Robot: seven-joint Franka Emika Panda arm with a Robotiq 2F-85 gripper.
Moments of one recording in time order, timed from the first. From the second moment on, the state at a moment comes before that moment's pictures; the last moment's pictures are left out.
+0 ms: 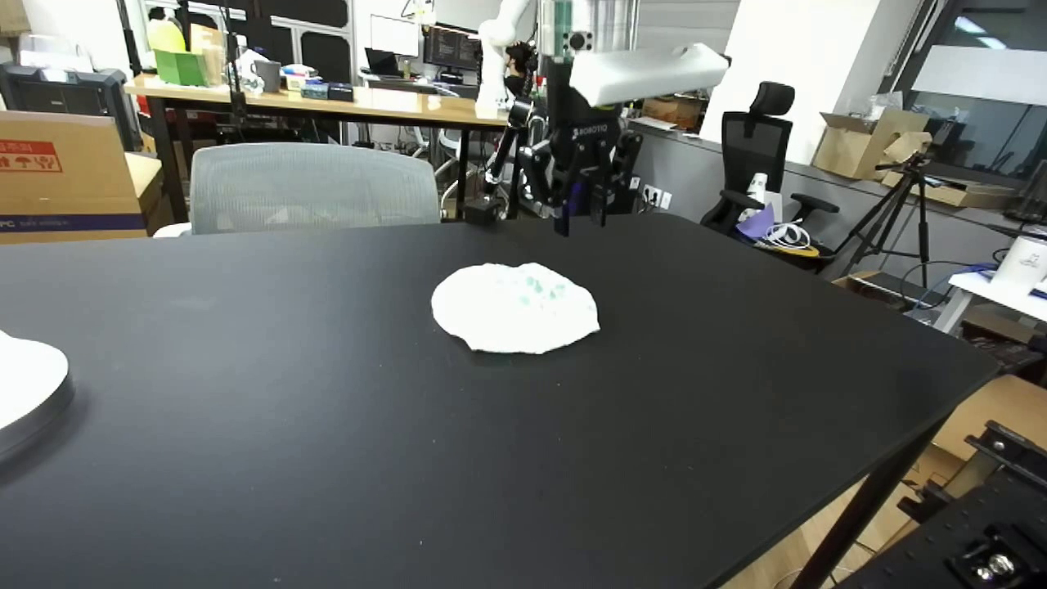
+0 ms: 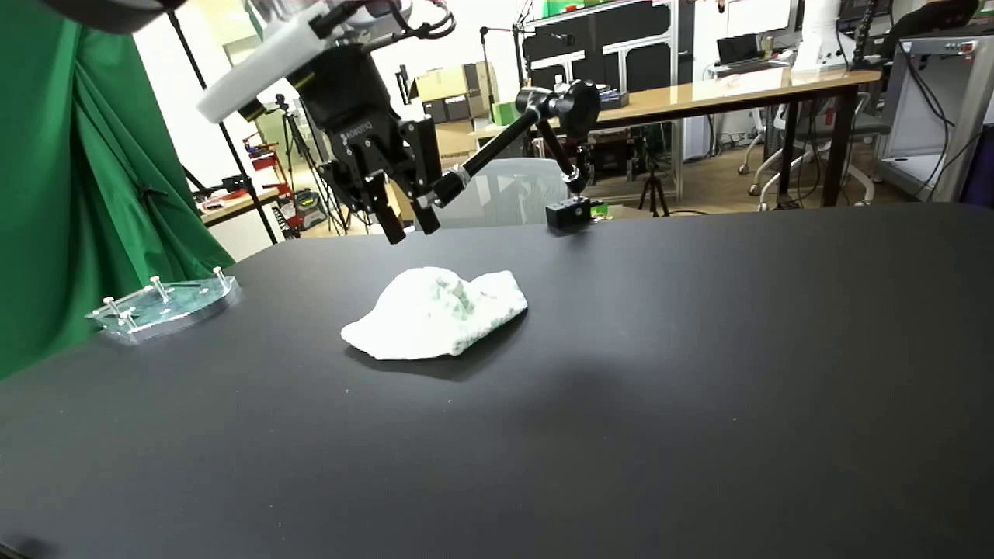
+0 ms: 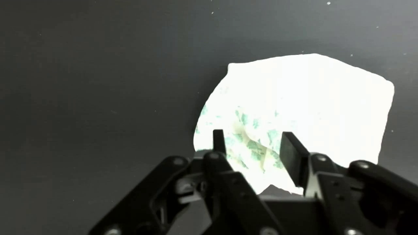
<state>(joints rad) 0.09 0.19 0.00 -2.35 -0.37 2.54 0.34</state>
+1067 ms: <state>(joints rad) 0.16 0.44 -0.07 -2.40 -0.26 2.77 0.32</state>
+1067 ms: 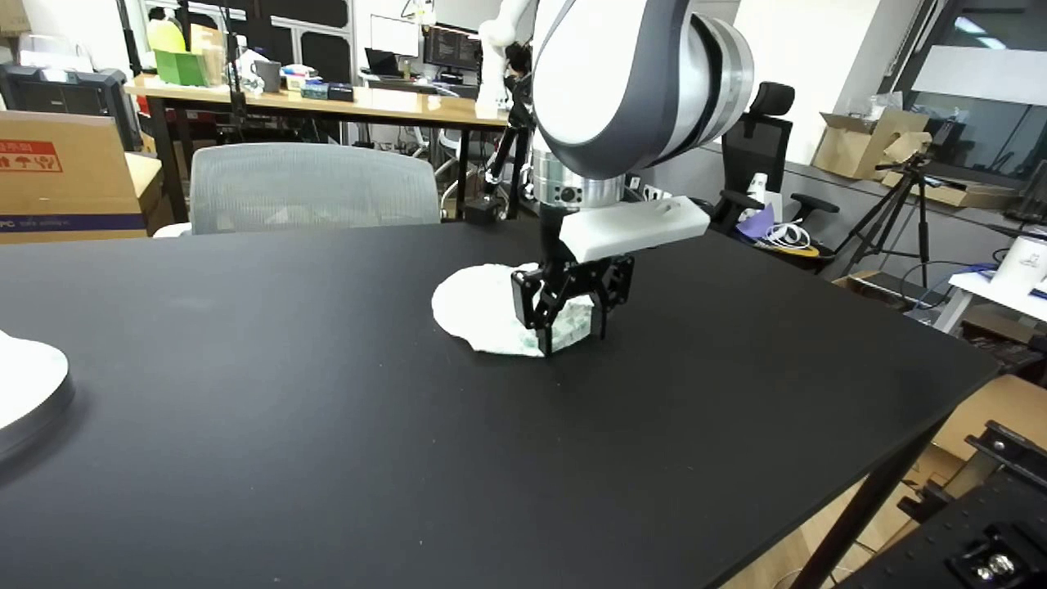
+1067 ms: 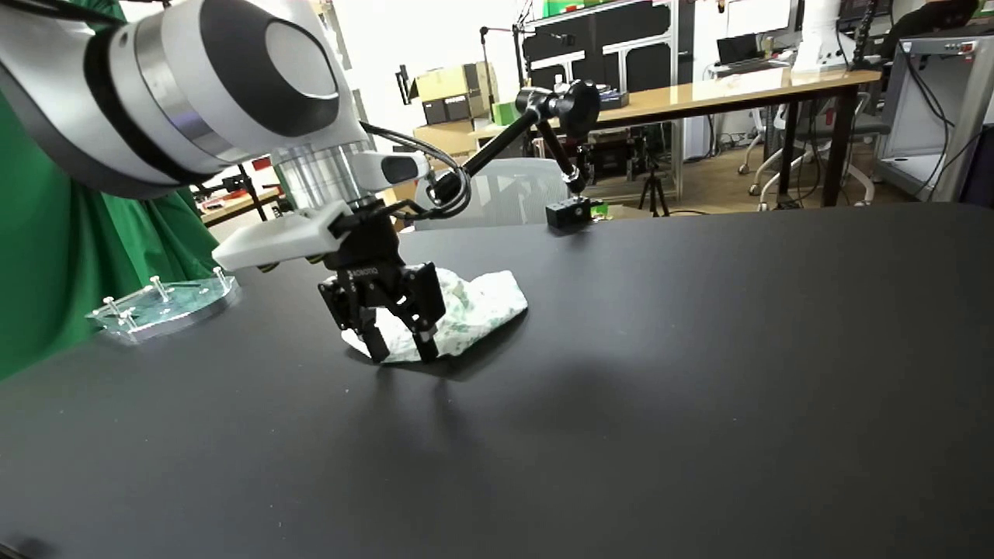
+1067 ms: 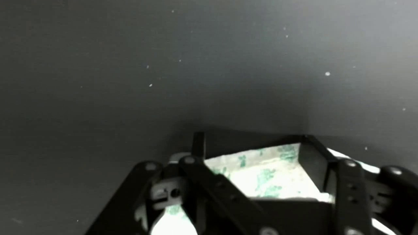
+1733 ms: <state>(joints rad) 0.16 0.44 -0.07 -2.39 -0.16 2.77 0.23</state>
